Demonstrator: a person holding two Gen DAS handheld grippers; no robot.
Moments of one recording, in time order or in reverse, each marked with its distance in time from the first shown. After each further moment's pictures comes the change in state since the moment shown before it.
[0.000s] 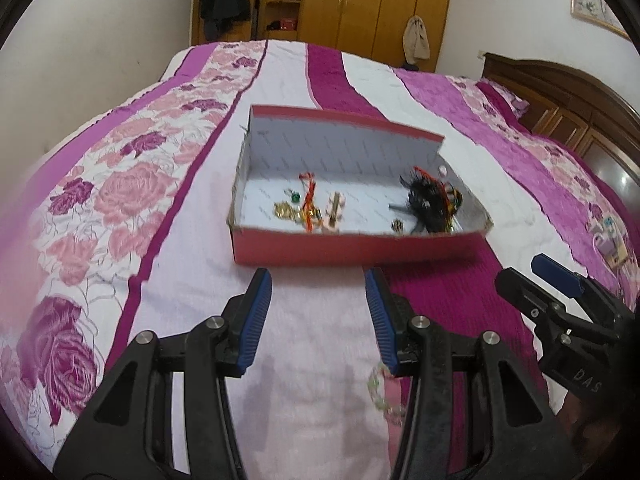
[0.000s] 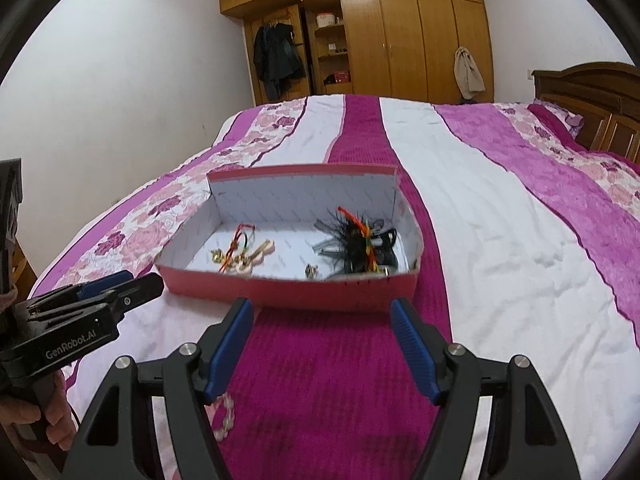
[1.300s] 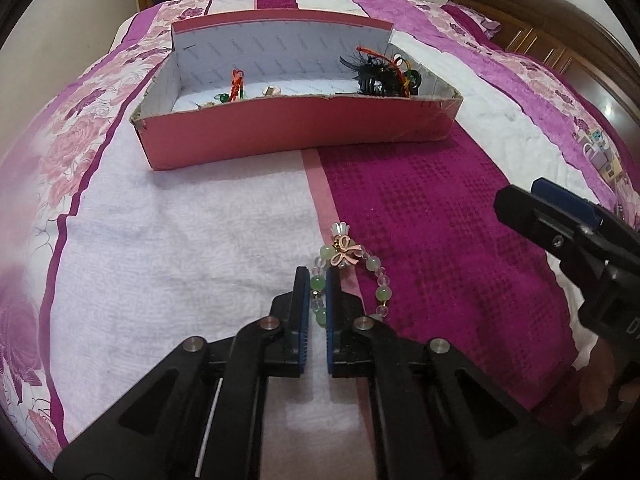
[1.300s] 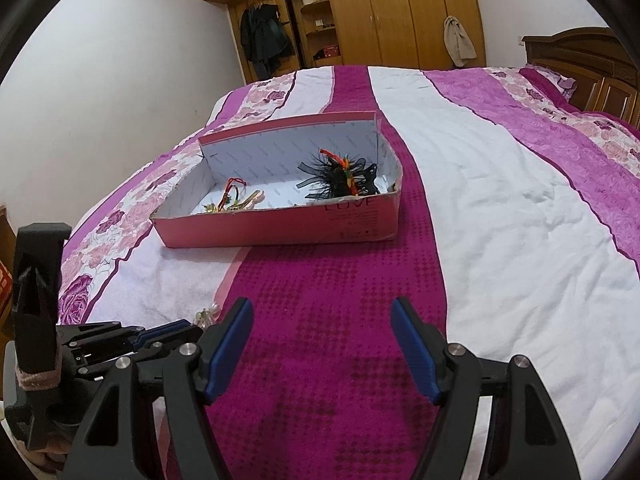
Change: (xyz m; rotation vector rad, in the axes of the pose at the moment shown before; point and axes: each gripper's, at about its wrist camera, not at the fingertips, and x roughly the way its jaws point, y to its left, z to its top) left arm 0.032 -0.036 -0.048 0.142 0.220 -0.060; right arm -0.009 -0.018 -0.041 0.063 0.088 0.010
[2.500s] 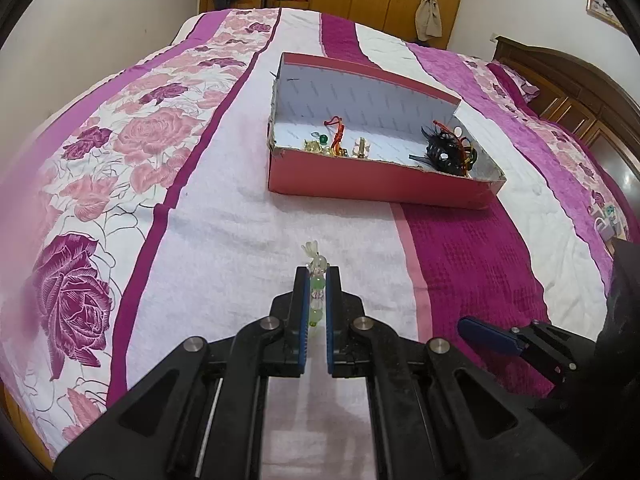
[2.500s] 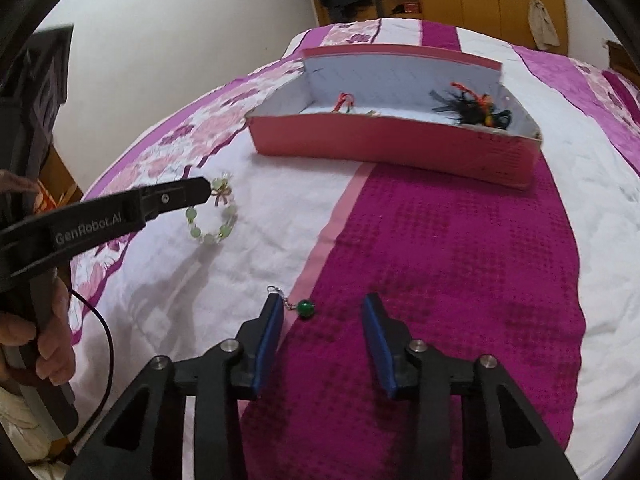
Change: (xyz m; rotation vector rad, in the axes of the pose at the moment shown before) left arm -0.044 0.062 -0.001 -0.190 -0.117 0.052; right arm 0.028 0.071 -0.037 -0.184 0.204 0.199
